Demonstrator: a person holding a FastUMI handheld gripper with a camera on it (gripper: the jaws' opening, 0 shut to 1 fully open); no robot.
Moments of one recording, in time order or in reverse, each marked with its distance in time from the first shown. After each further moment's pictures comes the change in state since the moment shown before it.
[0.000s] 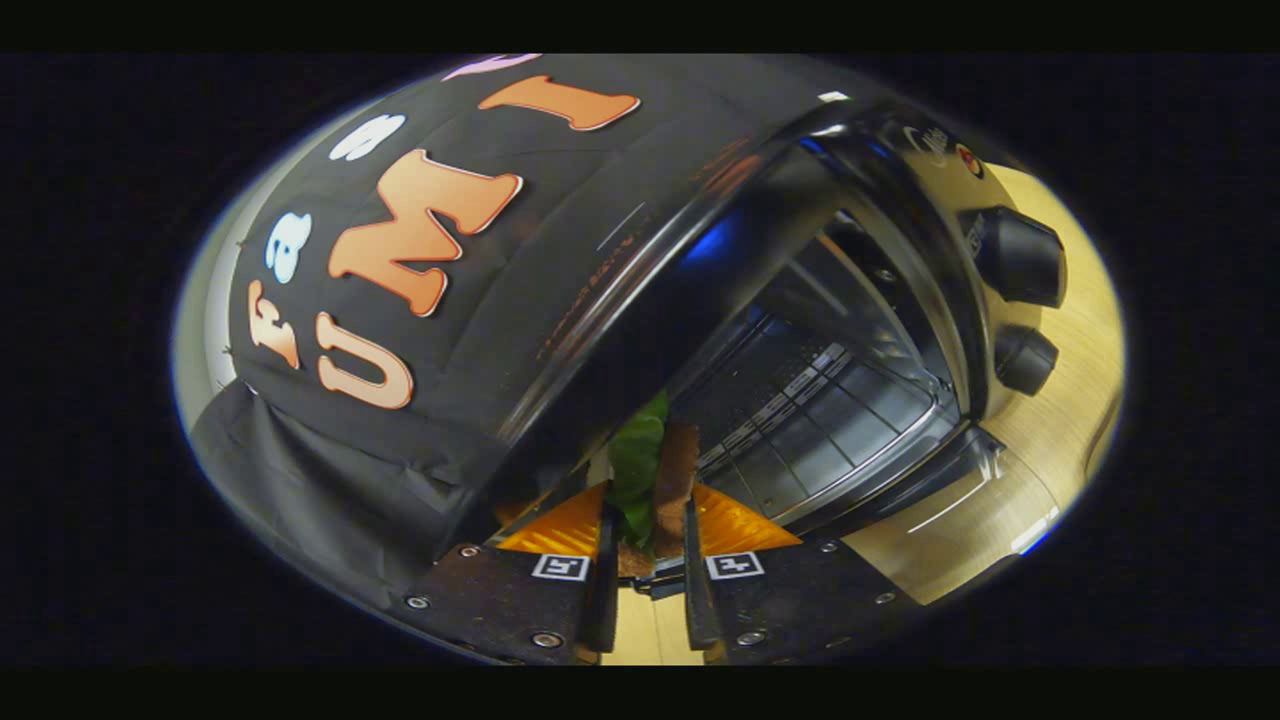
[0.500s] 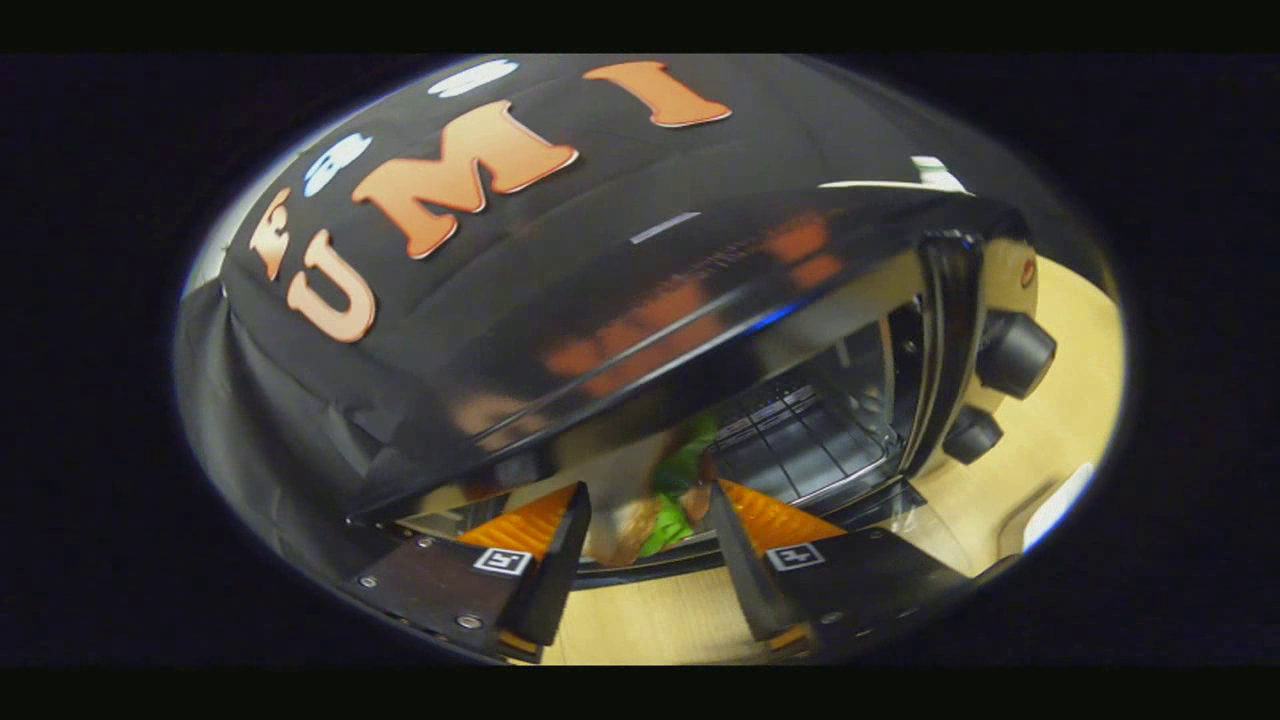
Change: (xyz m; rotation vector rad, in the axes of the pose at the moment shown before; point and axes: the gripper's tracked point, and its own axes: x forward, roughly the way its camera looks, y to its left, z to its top) arm -0.018 -0.015 0.002 -0.328 0.027 -0.147
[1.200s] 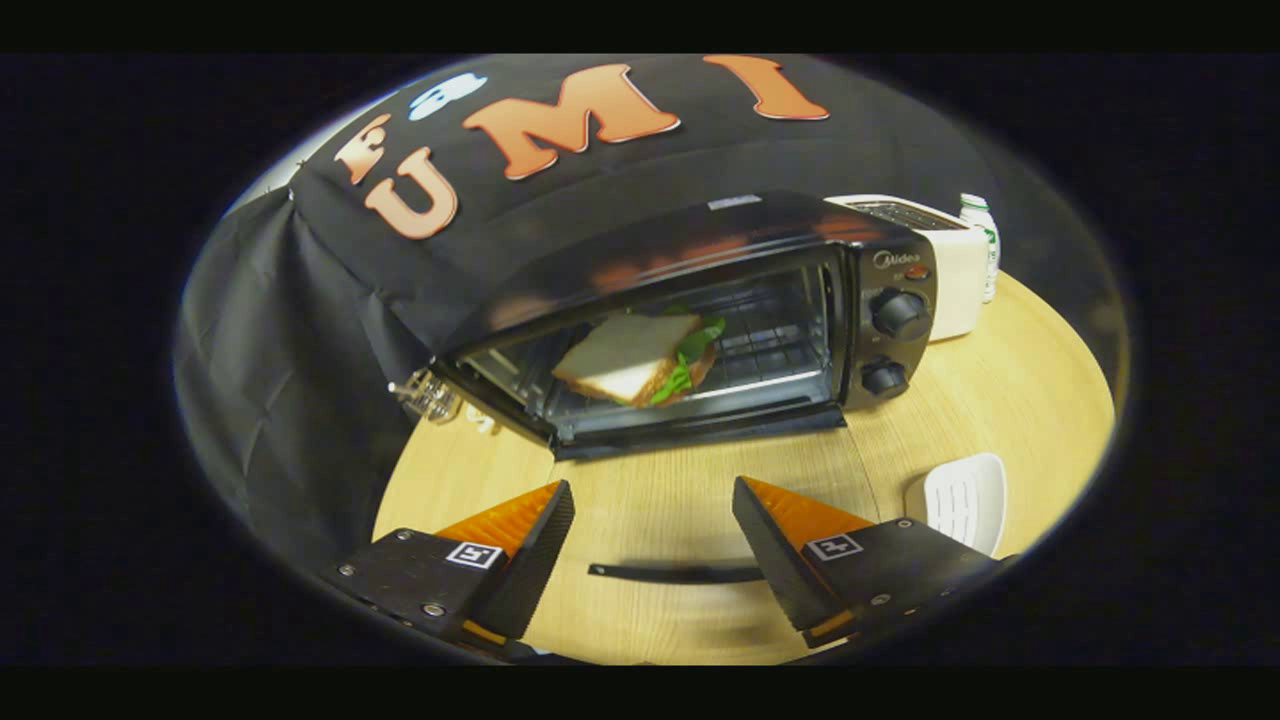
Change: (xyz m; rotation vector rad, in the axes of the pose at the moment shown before) arm -0.122 -0.022 -0.075 -0.261 0.241 0.030
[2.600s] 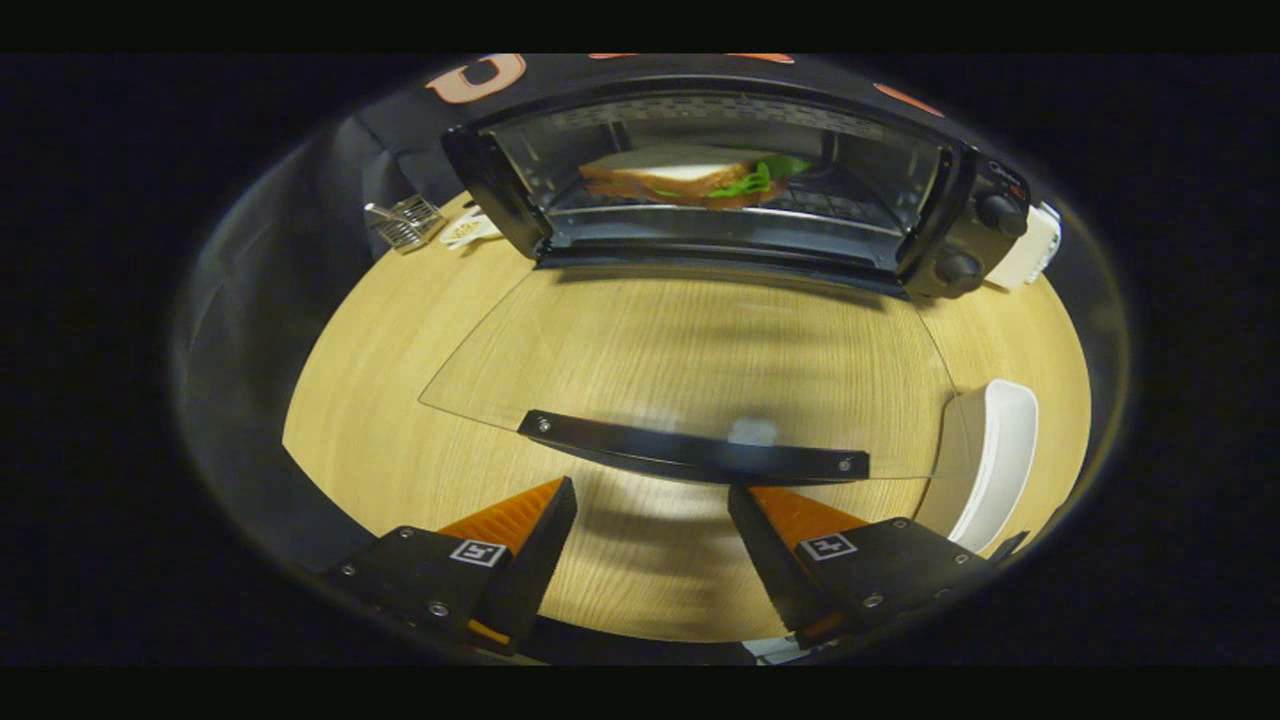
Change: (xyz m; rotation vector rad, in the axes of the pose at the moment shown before) arm 0.017 0.004 -0.100 -0.269 0.319 -0.065
